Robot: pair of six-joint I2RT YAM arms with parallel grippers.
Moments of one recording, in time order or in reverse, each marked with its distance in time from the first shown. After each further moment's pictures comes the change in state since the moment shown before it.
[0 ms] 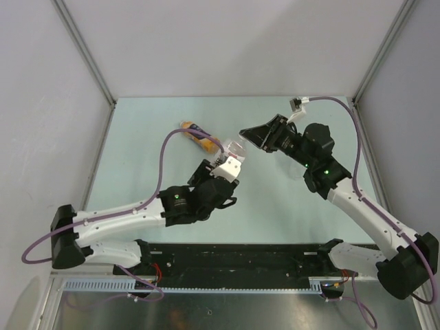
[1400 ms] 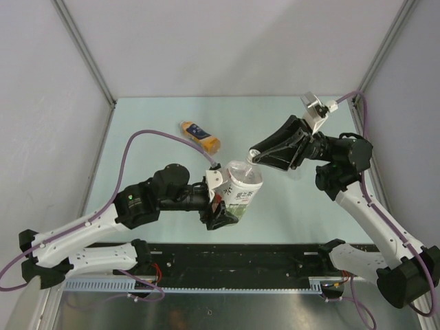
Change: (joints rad) left arm 0.106 -0.299 0.027 0.030 1.103 0.114; right arm -0.106 -0.057 0.000 0.663 -0.737 0.122
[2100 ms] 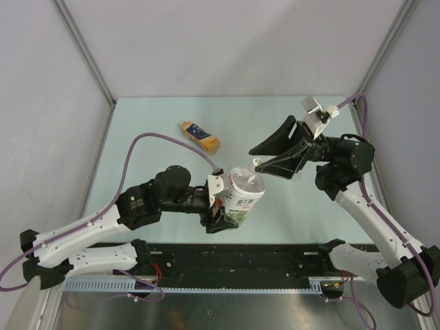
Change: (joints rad) left arm 0.004 -0.003 -0.029 0.030 0.091 0.055; right arm -0.001 0.000 0.000 0.111 -0.101 0.014
